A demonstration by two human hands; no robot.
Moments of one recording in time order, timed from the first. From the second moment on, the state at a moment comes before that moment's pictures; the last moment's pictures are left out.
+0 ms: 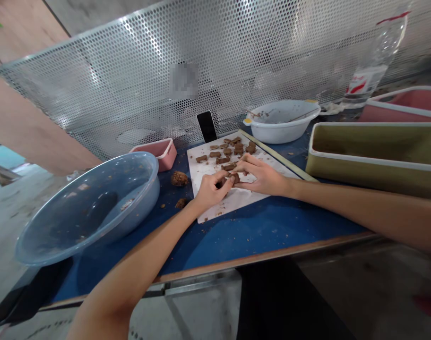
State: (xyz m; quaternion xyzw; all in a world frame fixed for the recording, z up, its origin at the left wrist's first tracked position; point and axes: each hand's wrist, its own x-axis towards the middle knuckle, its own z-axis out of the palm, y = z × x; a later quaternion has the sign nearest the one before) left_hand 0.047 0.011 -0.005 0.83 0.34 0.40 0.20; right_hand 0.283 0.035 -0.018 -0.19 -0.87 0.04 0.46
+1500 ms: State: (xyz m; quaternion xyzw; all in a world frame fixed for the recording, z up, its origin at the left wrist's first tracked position) left_hand 0.047 0.012 -0.007 0.82 0.34 0.39 0.25; right_hand 0.283 0.038 -0.020 -0.21 -0.87 0.04 0.45
